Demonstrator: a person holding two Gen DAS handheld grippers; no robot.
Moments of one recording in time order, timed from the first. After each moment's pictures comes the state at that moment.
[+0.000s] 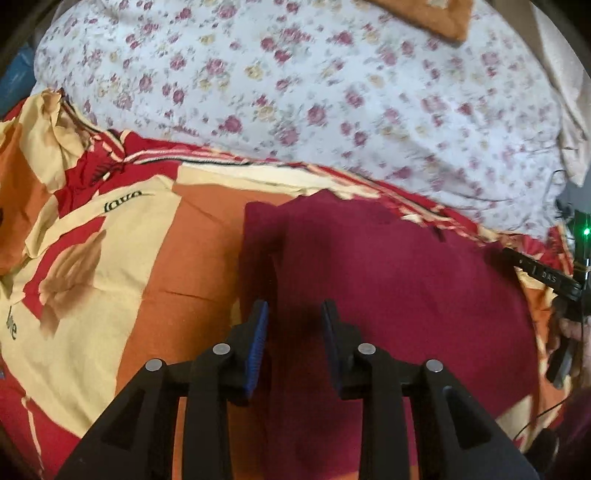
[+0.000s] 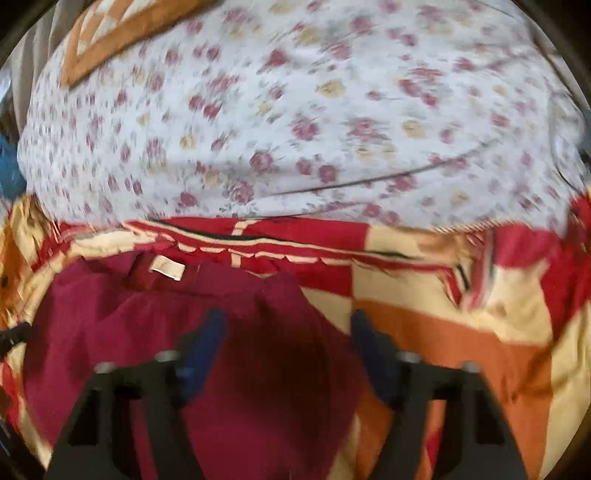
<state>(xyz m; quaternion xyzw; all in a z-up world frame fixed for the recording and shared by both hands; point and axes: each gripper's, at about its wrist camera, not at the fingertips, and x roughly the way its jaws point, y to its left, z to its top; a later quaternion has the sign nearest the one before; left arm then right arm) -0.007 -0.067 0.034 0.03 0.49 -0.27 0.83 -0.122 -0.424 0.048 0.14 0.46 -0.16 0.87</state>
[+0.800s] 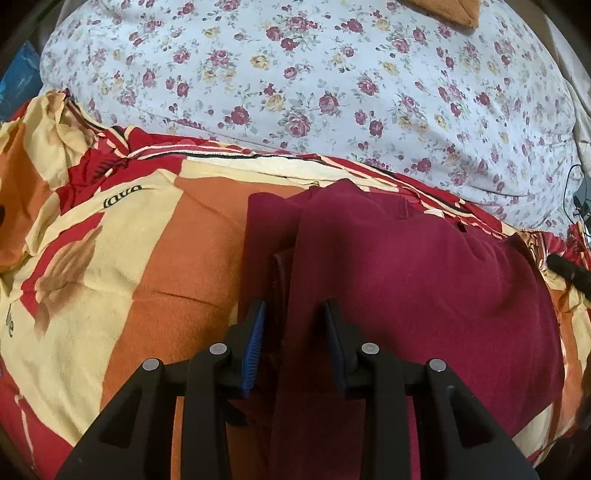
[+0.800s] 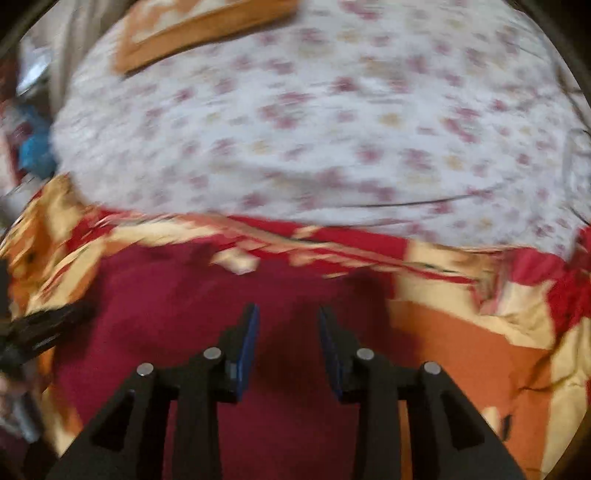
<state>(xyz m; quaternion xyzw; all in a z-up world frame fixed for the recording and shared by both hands) -0.009 -0.077 0.015 0.04 0.48 -0.24 0.84 -0.134 -0.362 0.079 0.12 0.43 -0.10 0.89</state>
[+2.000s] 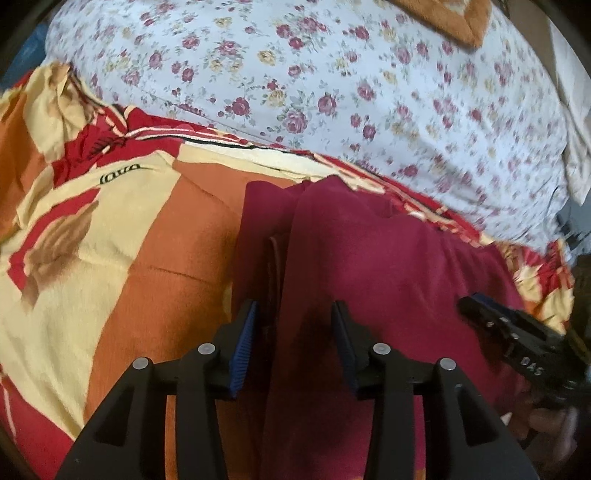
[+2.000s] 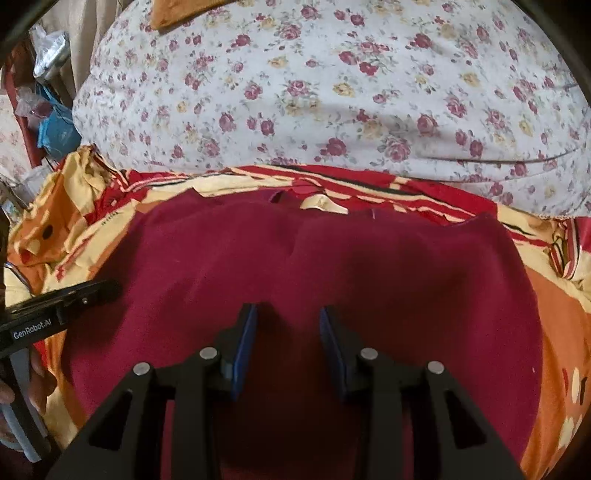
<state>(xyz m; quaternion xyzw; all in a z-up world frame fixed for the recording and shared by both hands) -0.015 -0.055 0.022 -0.03 0.50 -0.27 0.82 -0.109 -0.289 0.027 0.15 0.45 -0.06 0.88</state>
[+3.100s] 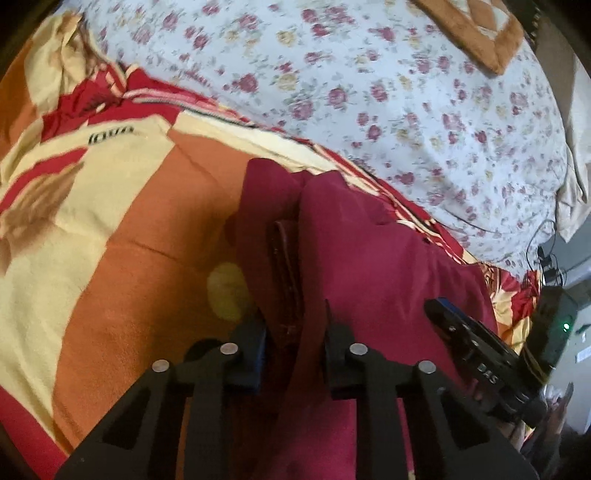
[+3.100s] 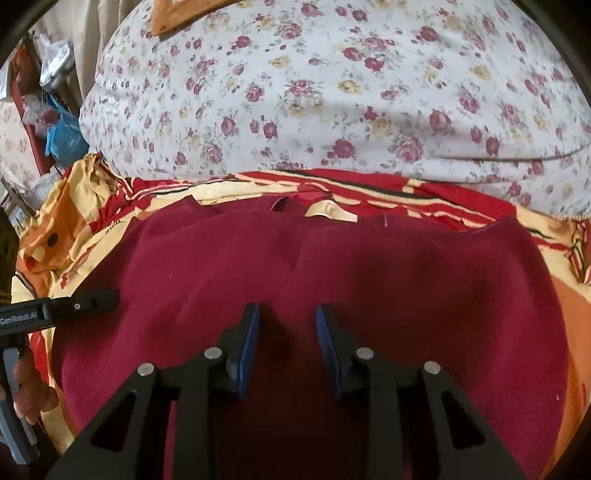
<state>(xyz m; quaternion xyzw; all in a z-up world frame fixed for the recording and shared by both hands) -0.004 -0.059 0.016 -0.08 0.54 -0.28 0.79 -0.095 -0.300 0.009 0.16 0.43 -0.04 0.89</state>
